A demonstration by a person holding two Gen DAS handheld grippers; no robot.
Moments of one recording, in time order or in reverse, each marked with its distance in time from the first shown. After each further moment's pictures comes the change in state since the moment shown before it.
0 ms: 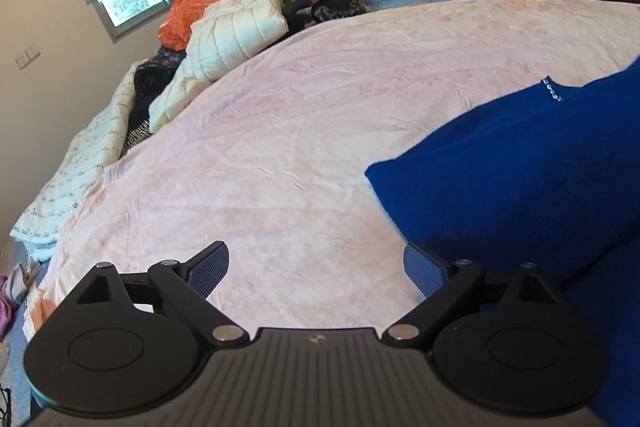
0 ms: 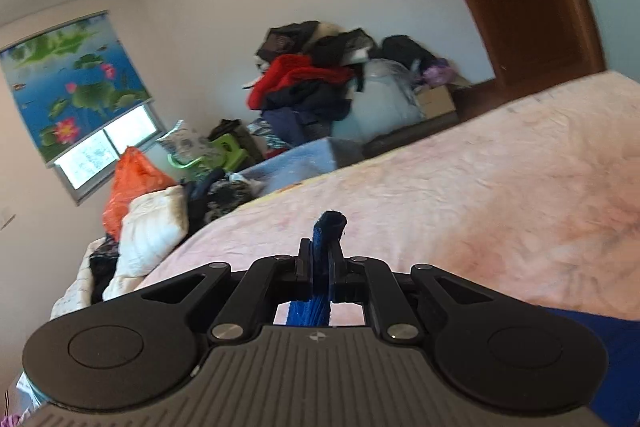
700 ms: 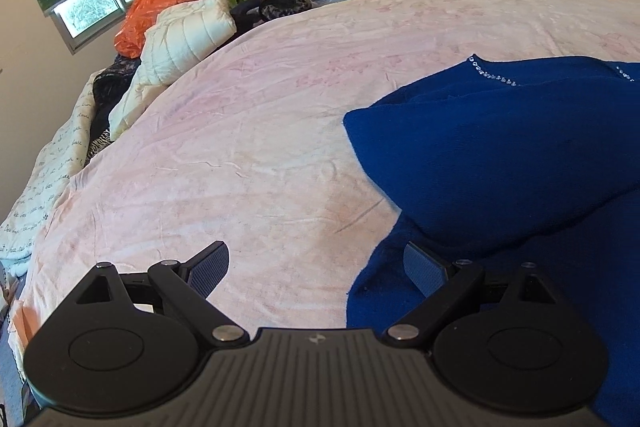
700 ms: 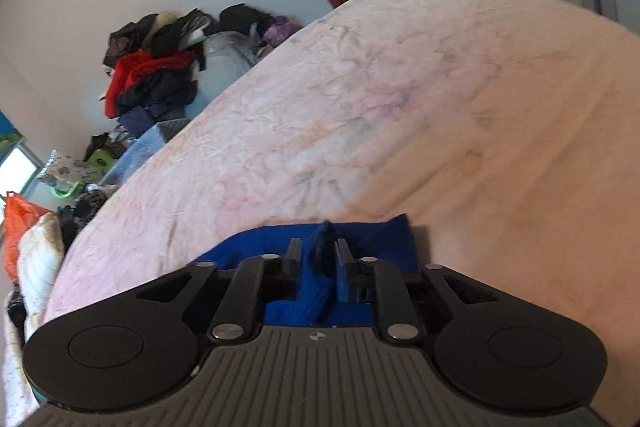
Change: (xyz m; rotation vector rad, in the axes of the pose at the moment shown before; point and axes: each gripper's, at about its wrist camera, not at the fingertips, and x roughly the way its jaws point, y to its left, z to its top) left arm -0.026 -0.028 -0.011 0.079 0.000 -0.107; right arm -0.029 -0.146 -0.068 0.170 -0.014 -0.374
